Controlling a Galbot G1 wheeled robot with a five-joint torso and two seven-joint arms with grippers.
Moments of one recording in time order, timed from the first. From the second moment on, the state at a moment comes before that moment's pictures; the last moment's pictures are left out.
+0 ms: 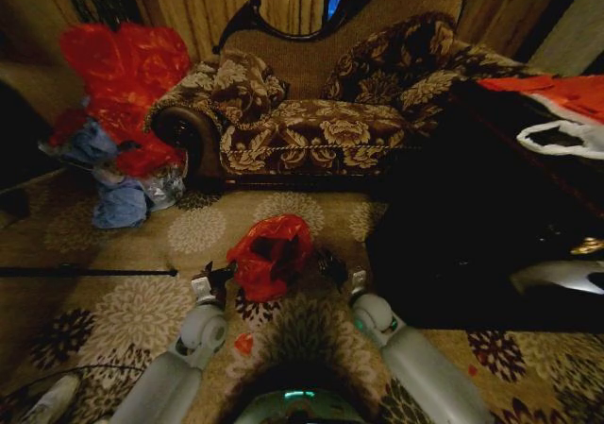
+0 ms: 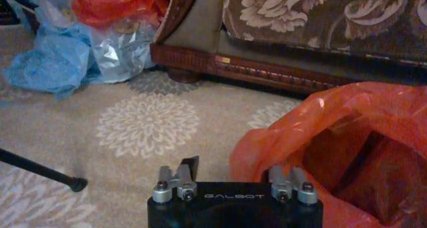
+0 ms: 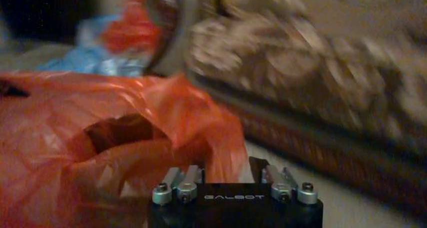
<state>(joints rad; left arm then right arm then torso) 1.25 -1.12 -0.31 -1.98 -0.69 0.31 -0.66 -0.76 1.04 -0.18 1.65 0.23 -0.13 0.02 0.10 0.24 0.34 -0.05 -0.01</state>
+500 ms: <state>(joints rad) 1.25 -1.12 -0.32 -1.98 -0.69 0.32 -0.66 -0.36 1.07 -0.53 1.53 0.13 -0.16 -0.11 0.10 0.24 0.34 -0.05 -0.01</state>
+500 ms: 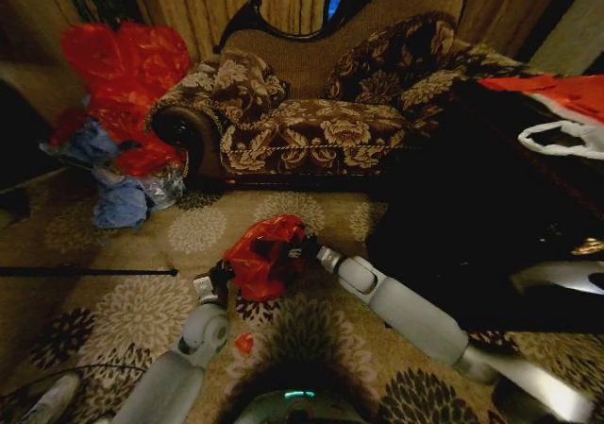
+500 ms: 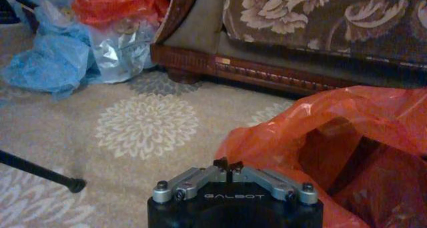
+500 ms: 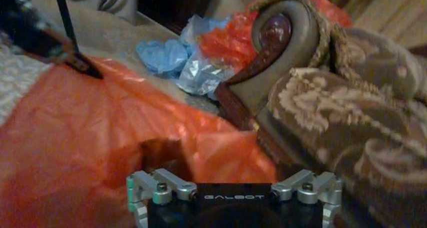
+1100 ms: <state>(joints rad) 1.25 -1.13 -0.31 -2.00 -0.70 0.32 -0.65 -0.25 1.17 -0.61 1.38 0.07 -0.22 -0.19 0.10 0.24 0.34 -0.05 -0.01</state>
